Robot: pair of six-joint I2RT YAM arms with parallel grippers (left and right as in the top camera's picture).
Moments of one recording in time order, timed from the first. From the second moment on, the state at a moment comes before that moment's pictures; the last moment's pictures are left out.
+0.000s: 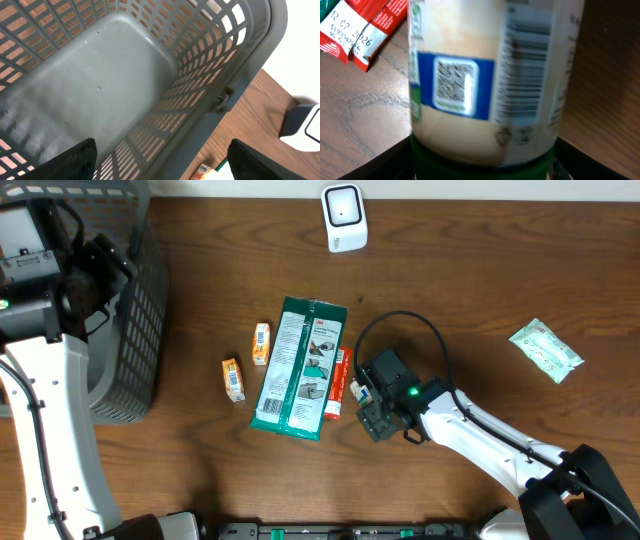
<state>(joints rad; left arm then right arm) 0.25 1.48 1.70 -1.08 -0.06 -0.49 0.64 1.55 0.81 -0.60 0.03 0.07</state>
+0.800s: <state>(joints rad) 0.25 1.48 1.70 -1.08 -0.06 -0.49 0.64 1.55 0.79 -0.57 0.03 0.07</state>
